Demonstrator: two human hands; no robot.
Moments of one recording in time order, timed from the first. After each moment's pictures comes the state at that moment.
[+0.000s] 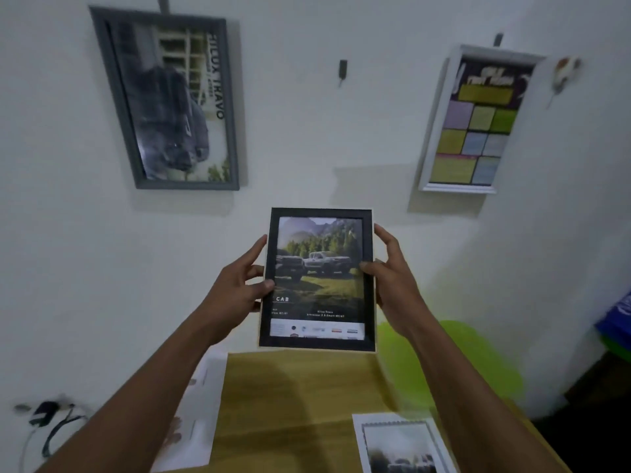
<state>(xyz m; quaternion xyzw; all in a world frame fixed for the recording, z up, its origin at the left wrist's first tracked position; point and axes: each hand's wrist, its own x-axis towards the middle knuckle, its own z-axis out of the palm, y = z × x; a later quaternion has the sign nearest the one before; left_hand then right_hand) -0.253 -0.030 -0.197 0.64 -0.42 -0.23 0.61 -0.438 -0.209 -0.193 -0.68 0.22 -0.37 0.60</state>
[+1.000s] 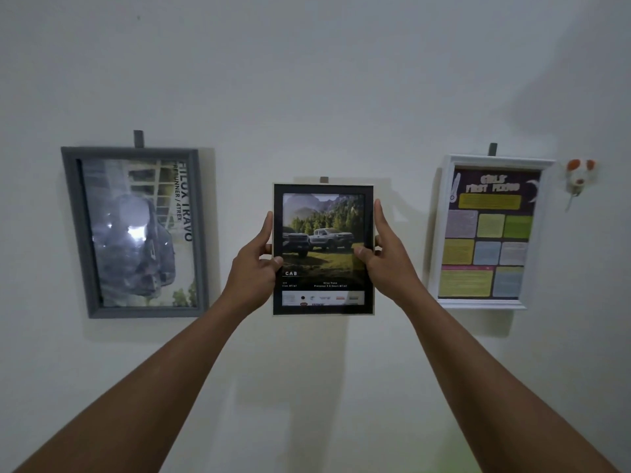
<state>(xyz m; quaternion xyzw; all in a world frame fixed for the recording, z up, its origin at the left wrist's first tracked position) -0.180 -0.224 -0.026 0.64 -0.46 0.02 0.62 -0.334 -0.392 -0.015 -0.79 0.13 -0.45 0.39</state>
